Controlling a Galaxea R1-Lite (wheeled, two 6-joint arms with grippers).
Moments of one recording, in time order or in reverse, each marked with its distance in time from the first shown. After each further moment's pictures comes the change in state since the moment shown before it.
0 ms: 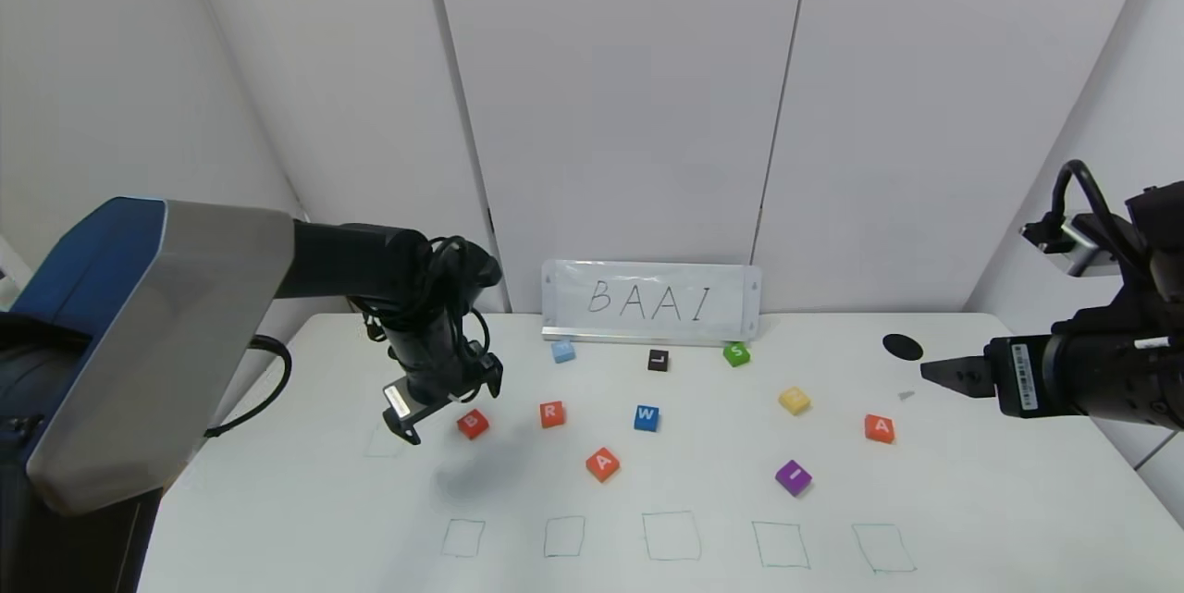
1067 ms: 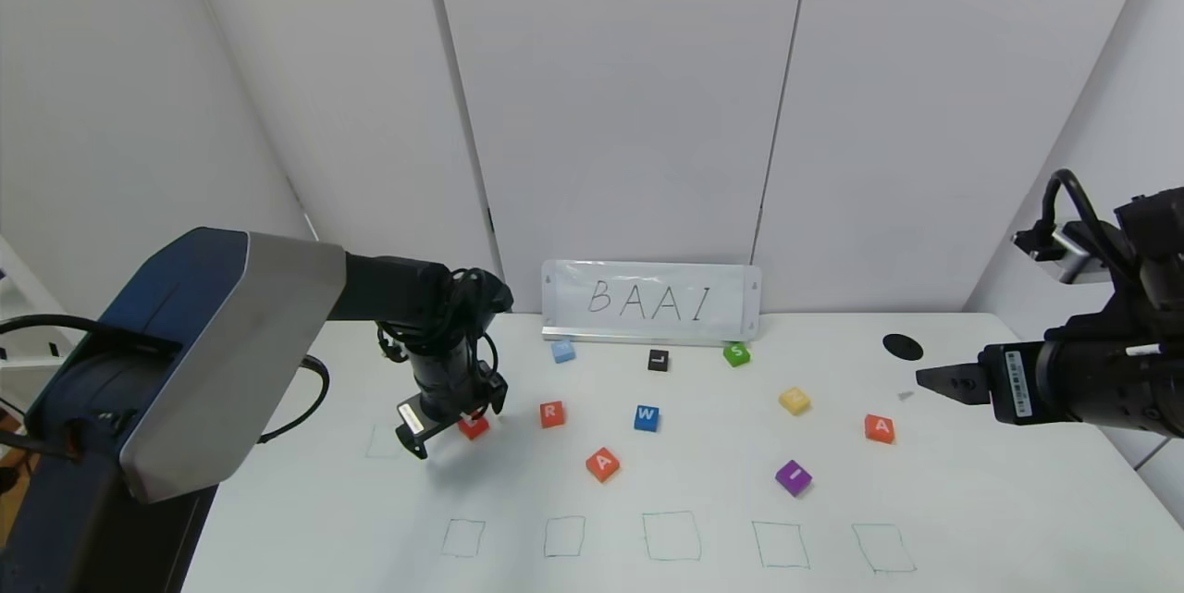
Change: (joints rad) left arm 0.003 0.096 -0.008 -0.056 0.037 -0.009; right arm 0.009 0.007 0.010 -0.003 -0.002 0.000
